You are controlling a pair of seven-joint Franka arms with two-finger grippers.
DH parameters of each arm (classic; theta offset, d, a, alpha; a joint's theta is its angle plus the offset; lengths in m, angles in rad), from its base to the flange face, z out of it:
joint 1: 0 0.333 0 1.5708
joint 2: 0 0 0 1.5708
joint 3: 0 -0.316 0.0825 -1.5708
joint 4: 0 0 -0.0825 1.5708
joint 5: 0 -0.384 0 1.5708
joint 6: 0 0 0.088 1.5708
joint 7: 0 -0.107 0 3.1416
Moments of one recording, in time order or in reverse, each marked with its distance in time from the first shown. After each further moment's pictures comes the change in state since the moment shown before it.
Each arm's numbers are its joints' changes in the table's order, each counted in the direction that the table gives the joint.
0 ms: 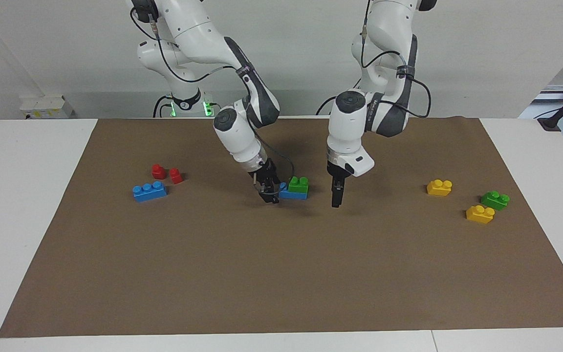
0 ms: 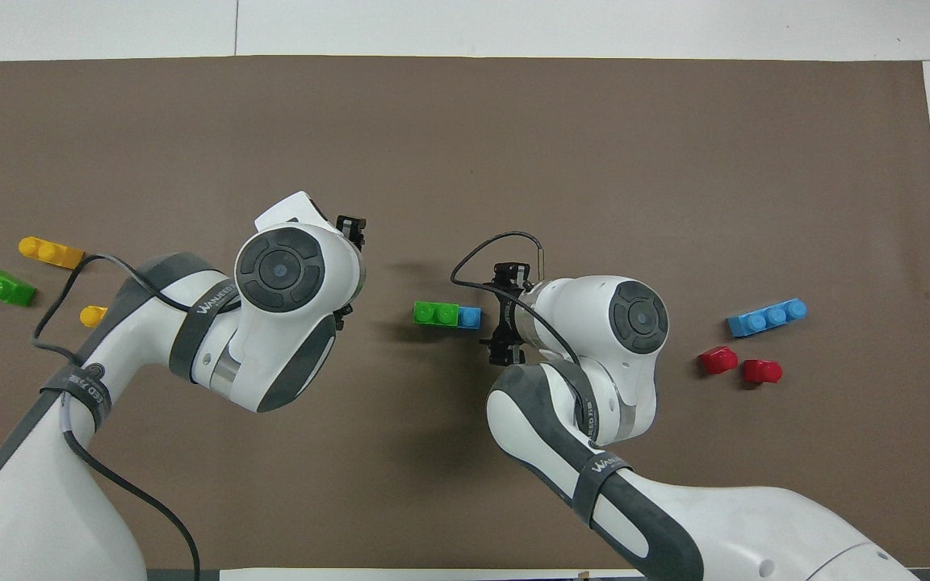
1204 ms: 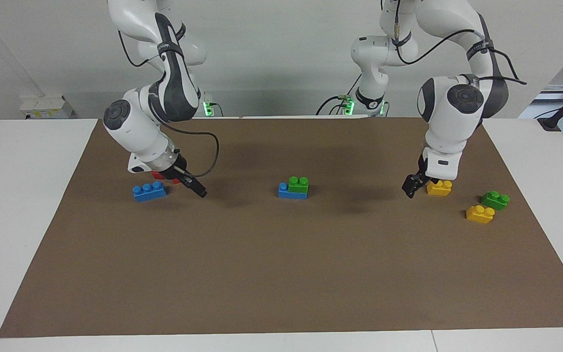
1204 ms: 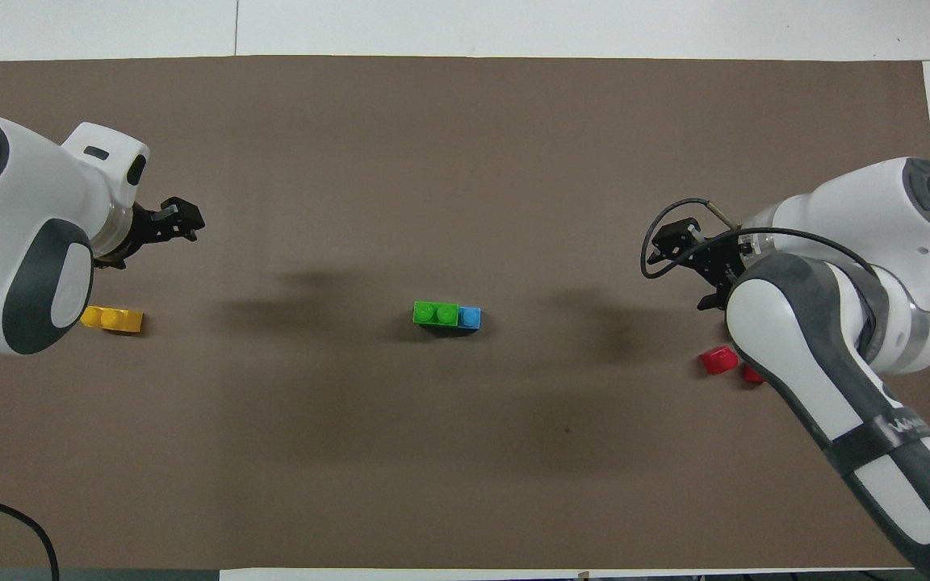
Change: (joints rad) left arm 0.351 0.083 -0.006 0.132 -0.001 0.323 -1.334; right arm -0.448 0.220 0.012 0.105 0.273 0.612 1.075
